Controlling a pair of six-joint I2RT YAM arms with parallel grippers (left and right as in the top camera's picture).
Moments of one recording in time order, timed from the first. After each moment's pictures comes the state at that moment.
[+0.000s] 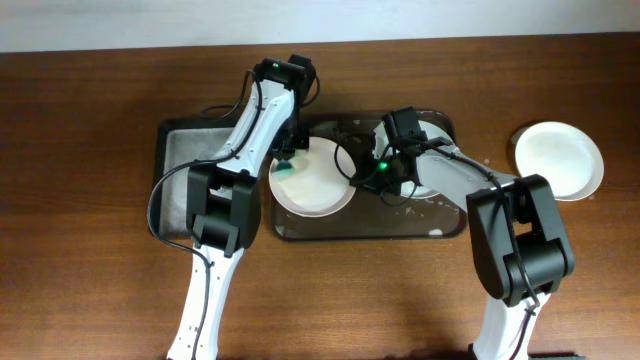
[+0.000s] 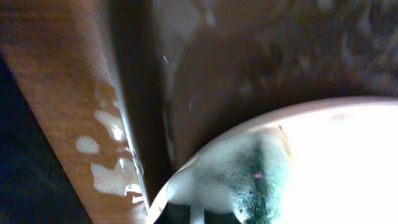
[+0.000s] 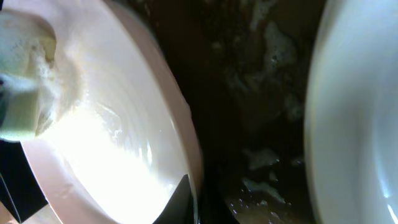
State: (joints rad) left arm -0.37 2.60 2.42 -1.49 -0.06 -0.32; right arm 0.27 2.03 1.23 -0.41 -0.50 0.49
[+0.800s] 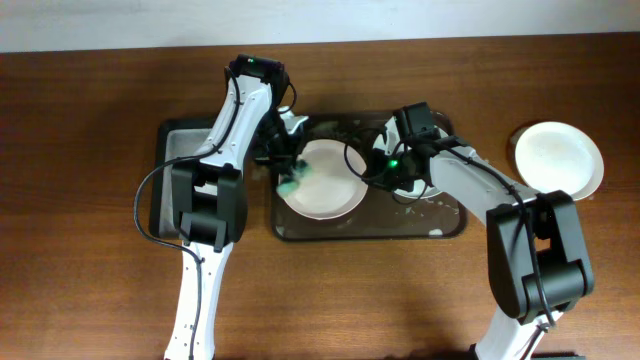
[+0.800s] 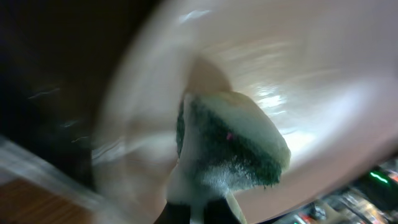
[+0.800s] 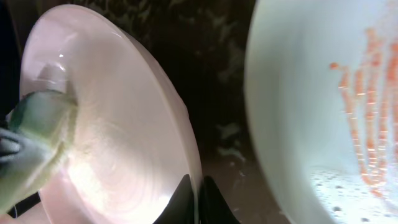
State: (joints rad) left arm -0.28 2.61 2.42 -1.68 0.36 0.06; right arm 0.24 1.92 1.20 -0.46 -0.43 0.46
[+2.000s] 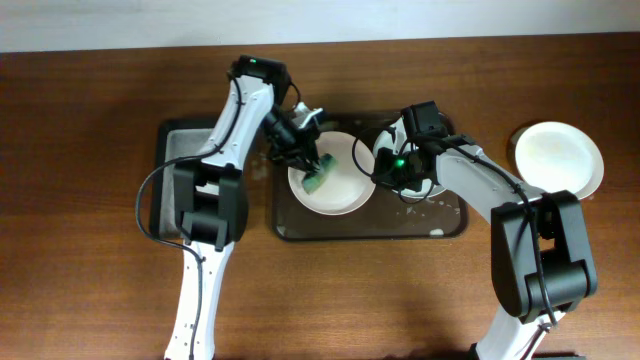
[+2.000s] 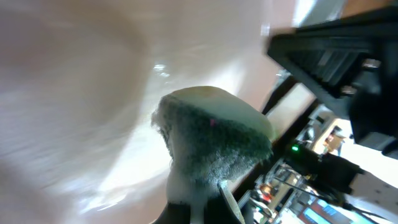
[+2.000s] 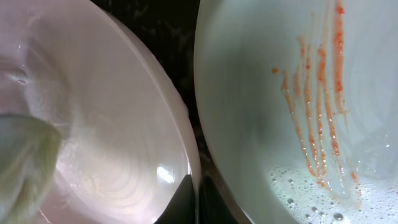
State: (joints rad) left arm -0.28 2.63 2.44 -1.68 0.71 0.18; right arm 0.22 1.92 1.20 -0.49 -0.39 0.45
